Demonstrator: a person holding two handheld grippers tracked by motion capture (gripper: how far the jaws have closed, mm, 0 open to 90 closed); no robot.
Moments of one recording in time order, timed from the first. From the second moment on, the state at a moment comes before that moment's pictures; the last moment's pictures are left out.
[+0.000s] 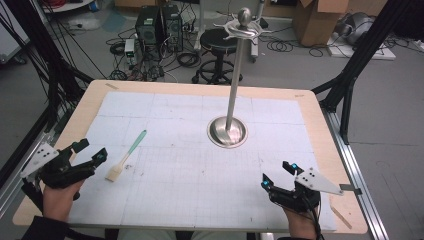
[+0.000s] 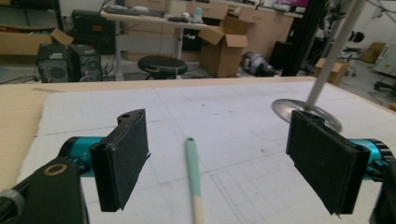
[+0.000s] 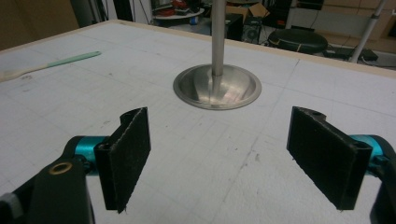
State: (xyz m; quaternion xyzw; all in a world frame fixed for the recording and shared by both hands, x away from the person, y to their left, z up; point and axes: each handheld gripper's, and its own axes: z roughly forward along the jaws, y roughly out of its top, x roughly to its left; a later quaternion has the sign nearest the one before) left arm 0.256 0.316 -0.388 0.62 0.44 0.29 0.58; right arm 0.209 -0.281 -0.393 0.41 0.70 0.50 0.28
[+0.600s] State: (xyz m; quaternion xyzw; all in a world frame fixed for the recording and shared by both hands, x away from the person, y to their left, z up) left arm 0.272 0.302 -0.395 0.66 0.45 0.28 0.54; right arm 0.213 -0.280 -0.395 0.42 0.70 0.50 0.28
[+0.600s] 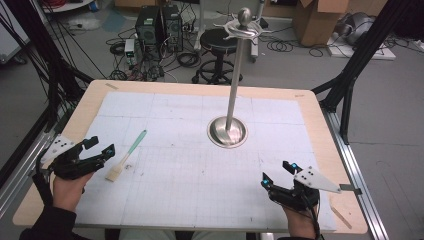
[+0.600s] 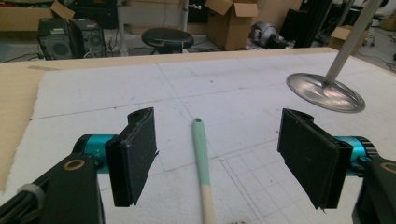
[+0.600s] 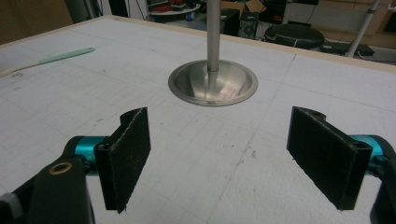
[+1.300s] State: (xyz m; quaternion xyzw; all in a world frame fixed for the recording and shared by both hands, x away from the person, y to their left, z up) left arm 0.283 0.297 -0.405 0.67 0.46 0.25 0.52; right arm 0.212 -0.282 -0.395 0.42 0.70 0.50 0.28
